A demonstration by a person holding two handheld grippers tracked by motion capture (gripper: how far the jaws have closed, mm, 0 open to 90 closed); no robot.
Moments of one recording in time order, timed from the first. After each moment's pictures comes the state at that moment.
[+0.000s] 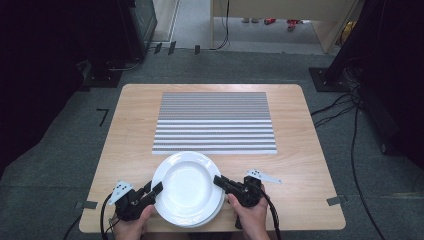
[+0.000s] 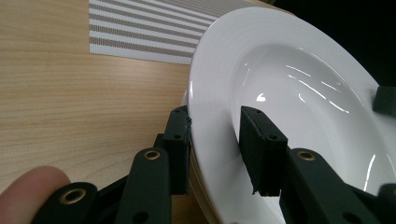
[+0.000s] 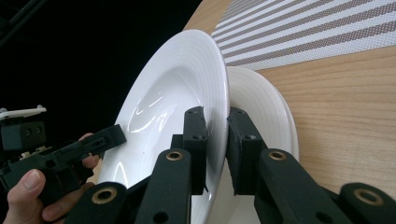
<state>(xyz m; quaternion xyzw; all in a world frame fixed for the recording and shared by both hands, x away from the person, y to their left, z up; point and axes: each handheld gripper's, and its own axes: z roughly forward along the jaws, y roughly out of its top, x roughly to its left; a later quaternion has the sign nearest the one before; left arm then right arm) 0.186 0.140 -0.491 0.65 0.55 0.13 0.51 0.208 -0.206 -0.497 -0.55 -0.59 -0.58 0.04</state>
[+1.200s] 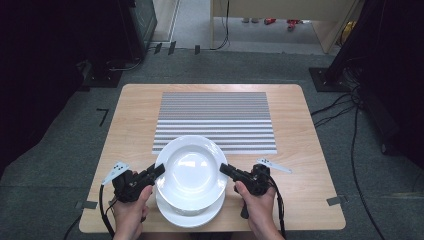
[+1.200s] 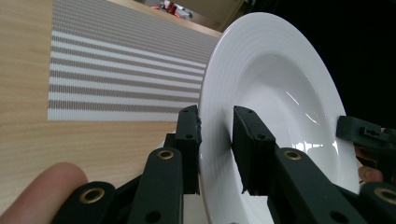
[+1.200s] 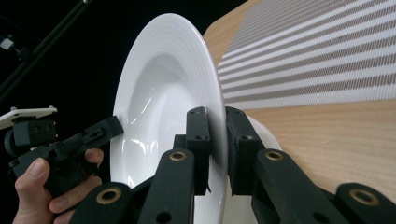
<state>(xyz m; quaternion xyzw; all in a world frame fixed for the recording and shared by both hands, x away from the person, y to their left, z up) 0.223 0.133 -0.443 0.63 0.54 0.09 0.56 0.227 -0.227 -0.466 -0.56 -0.57 -0.61 0.05</state>
